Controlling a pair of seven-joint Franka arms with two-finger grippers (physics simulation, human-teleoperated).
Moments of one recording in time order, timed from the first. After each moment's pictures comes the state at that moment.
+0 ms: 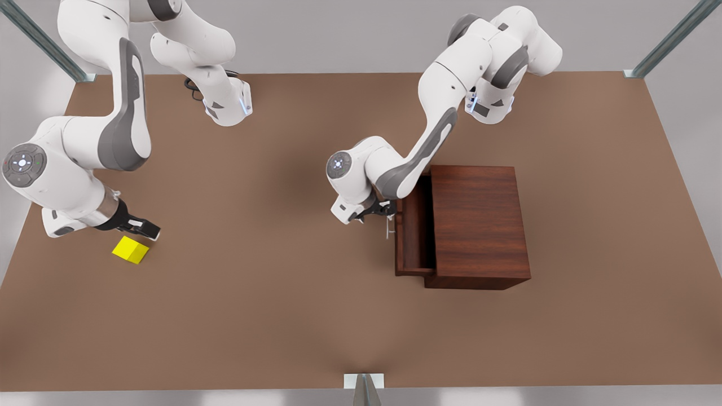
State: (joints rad) left arm -0.76 0.77 -0.10 -1.27 0.34 1.83 -0.94; right arm 0.06 0.20 -0.07 -1.57 0.00 1.79 0.27
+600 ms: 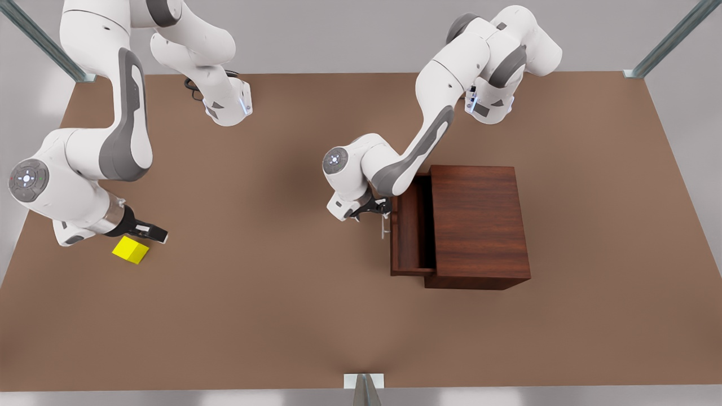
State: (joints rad) left arm -0.78 0.77 -0.09 -1.27 0.34 1.85 -0.96; right arm 0.06 0.24 -0.08 -1.57 0.07 1.79 0.22
